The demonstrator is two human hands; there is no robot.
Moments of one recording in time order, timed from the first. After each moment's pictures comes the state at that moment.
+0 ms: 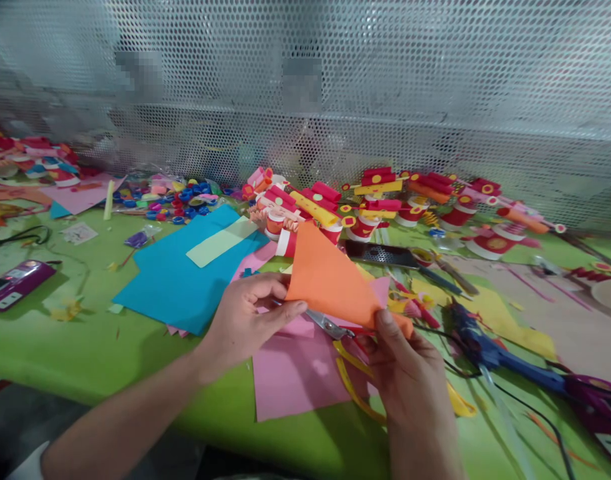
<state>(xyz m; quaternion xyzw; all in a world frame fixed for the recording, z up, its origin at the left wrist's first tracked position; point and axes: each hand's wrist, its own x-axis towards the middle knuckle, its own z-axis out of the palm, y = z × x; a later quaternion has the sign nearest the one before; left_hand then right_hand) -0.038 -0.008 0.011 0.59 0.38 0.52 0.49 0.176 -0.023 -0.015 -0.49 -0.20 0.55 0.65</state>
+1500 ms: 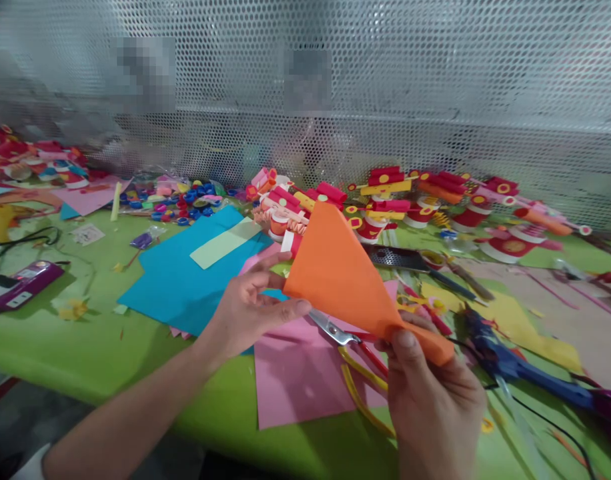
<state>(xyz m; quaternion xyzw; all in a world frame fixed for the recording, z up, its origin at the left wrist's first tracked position) -0.046 0.002 0.013 0.53 0.42 0.53 0.52 0.172 -0.030 -0.029 -0.48 -0.27 0.36 0.75</state>
